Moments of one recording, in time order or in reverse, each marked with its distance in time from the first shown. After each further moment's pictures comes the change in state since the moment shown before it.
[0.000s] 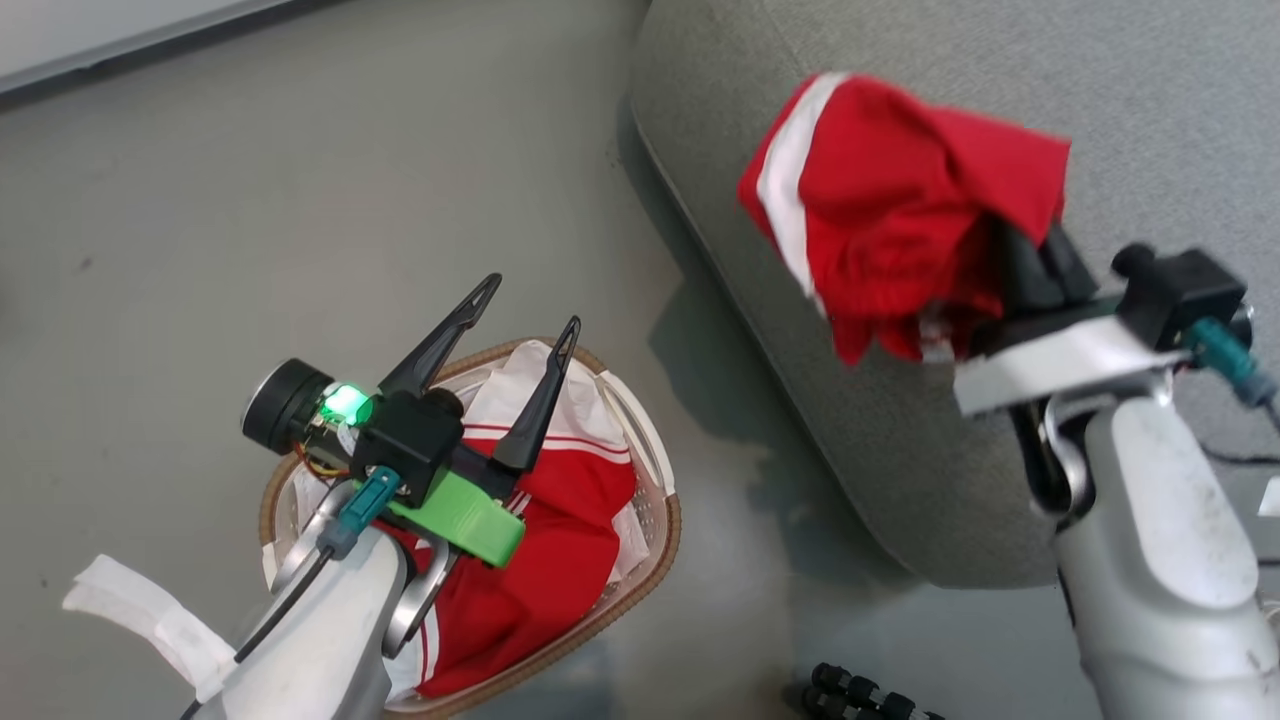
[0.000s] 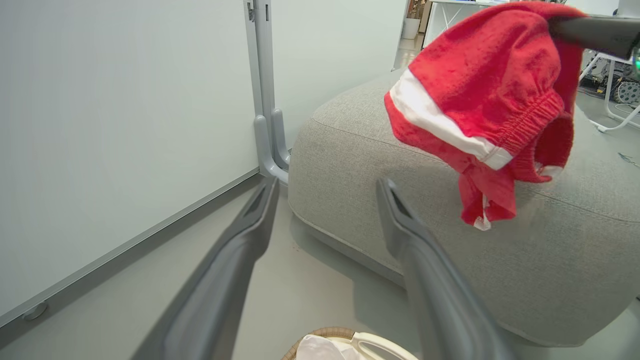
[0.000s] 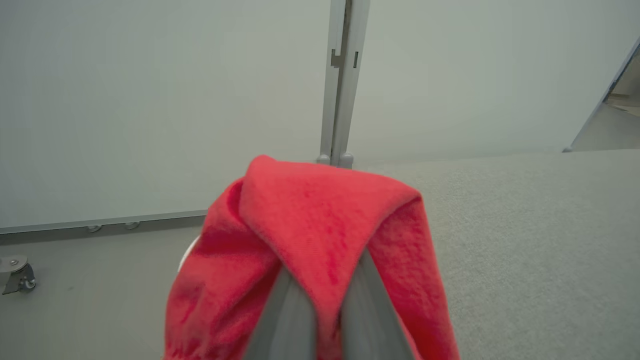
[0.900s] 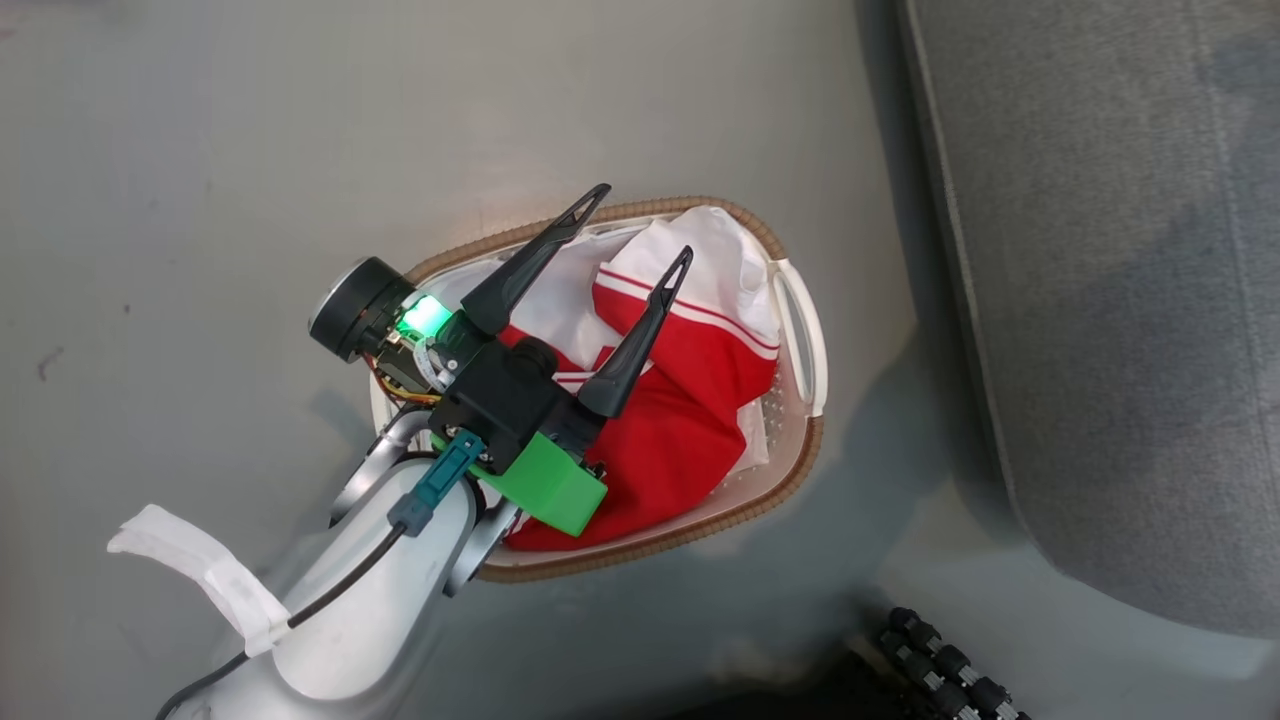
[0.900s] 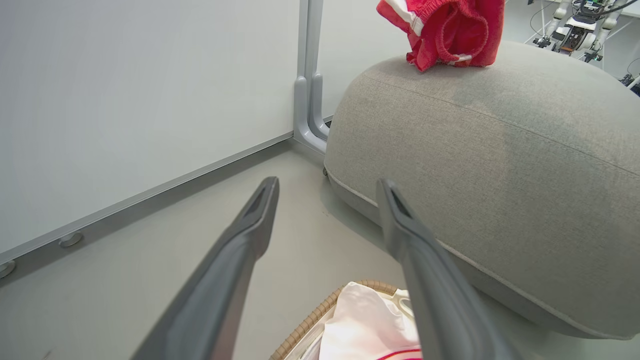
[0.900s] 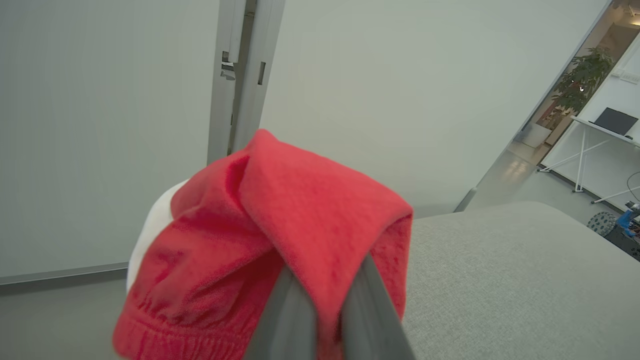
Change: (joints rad) left arm -0.148 -0.037 -0.104 -0.086 0.052 0.005 0.003; right arm -0.659 -0.263 -0.541 0.450 -0.308 0.000 0.000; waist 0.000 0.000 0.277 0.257
